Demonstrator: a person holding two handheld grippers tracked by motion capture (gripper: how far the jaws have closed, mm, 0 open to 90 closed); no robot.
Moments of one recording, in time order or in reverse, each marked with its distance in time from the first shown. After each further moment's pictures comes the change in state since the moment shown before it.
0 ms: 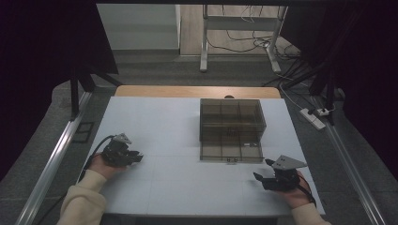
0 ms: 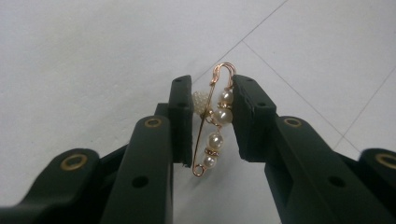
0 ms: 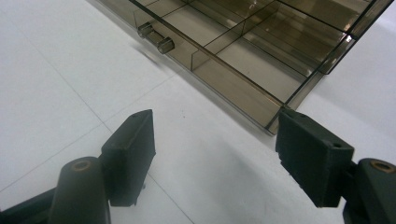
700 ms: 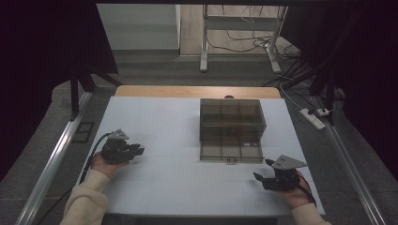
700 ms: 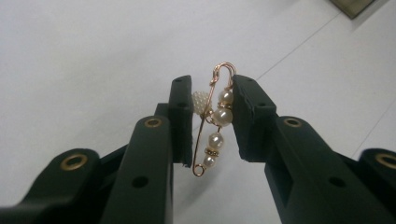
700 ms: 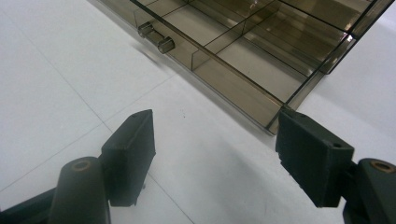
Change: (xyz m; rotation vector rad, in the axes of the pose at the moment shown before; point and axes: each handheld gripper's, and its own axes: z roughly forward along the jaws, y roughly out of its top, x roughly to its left) left arm -0.005 0.005 -0.009 -0.188 0.026 -0.055; right arm 0.000 0.000 0.000 0.004 0.003 0.000
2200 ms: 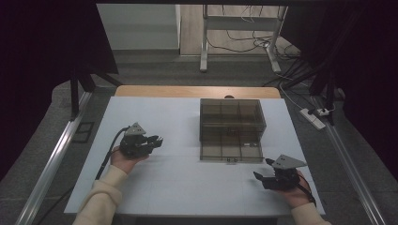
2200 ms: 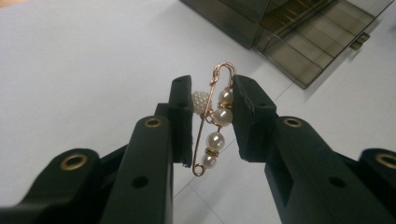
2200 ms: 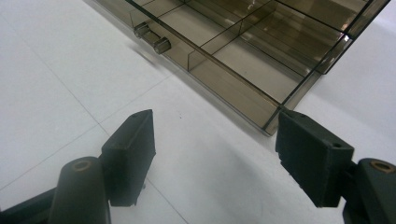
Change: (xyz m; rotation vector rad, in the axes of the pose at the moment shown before) left arm -0.038 0.040 0.021 -0.131 -0.019 0.055; right arm -0.001 0.000 0.001 0.003 -0.008 0.002
